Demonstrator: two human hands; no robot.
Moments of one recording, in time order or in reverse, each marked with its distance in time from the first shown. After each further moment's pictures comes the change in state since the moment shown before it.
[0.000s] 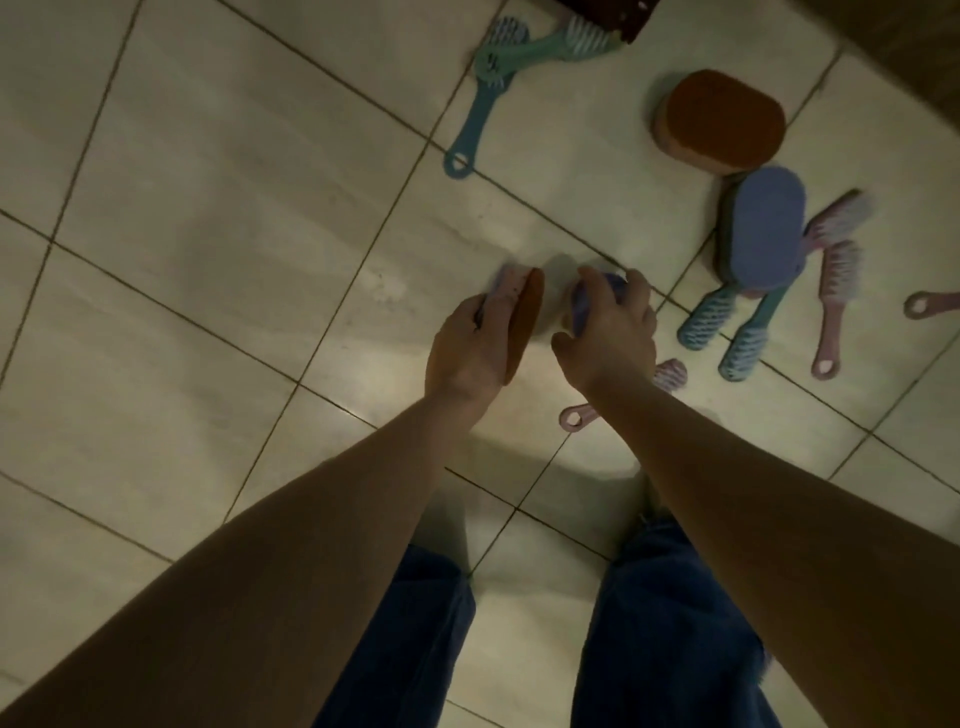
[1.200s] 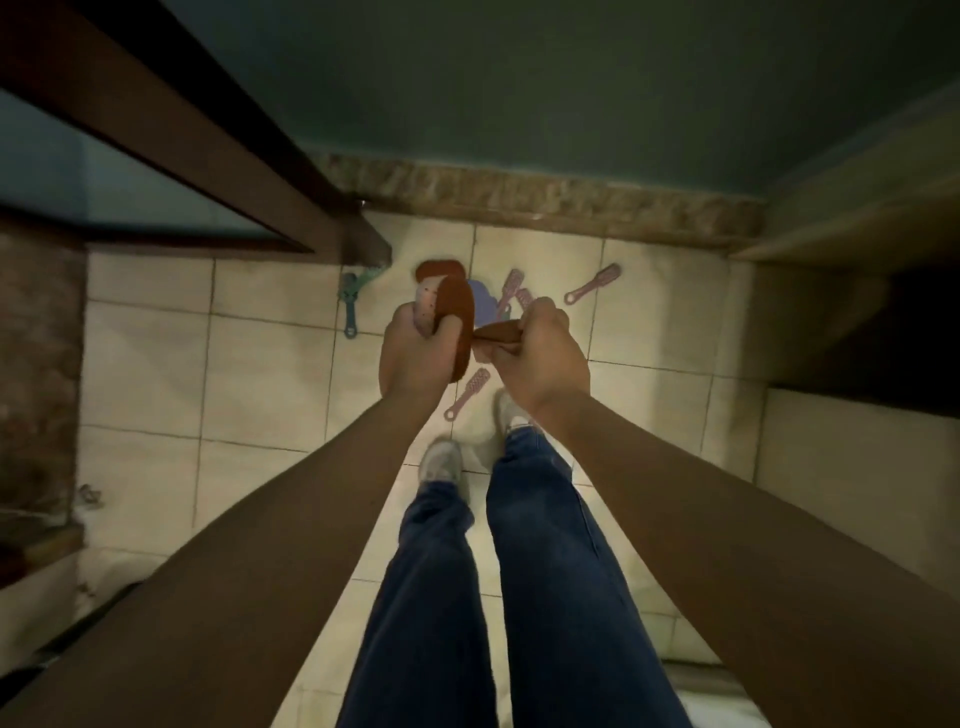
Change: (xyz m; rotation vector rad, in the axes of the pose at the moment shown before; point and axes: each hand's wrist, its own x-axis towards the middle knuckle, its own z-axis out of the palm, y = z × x) left_hand -0.345 0.332 0.023 0.333 0.059 0.261; right_hand -0.280 0.045 -0.411 0.534 0.181 0.114
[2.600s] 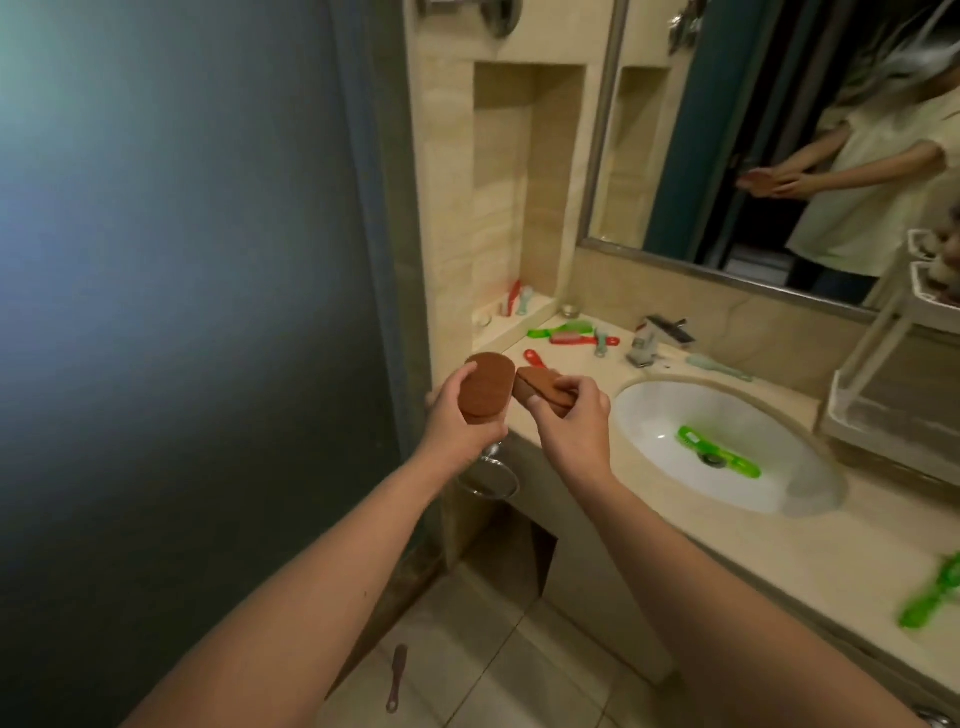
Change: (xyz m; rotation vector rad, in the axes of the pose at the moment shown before) left_hand -0.431 0.374 -0.018 0.086 -0.962 1.186; right_hand -0.370 -0.004 -0.405 0.693 1.426 0.084
